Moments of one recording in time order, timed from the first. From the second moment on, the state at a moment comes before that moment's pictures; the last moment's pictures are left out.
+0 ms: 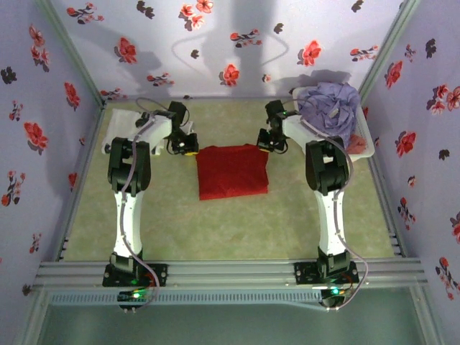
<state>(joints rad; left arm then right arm) -0.27 2.29 1.84 -0.89 0.32 -0.27 0.30 2.30 1.86 -0.82 -0.21 0.50</state>
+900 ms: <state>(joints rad) -0.43 2.01 1.39 -0.59 0.37 -0.54 0.34 2.13 1.59 -0.75 -0.31 0.59</state>
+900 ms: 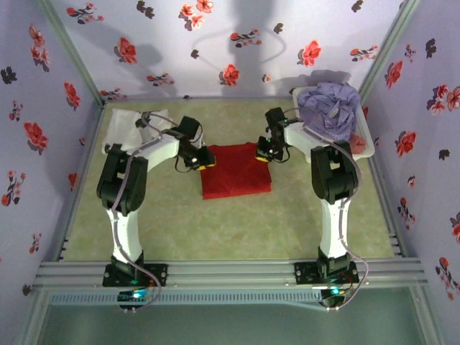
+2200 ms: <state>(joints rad) -0.48 2.00 1.41 -0.68 0.23 -0.48 0.31 1.99 1.44 -0.75 -0.31 0.59</state>
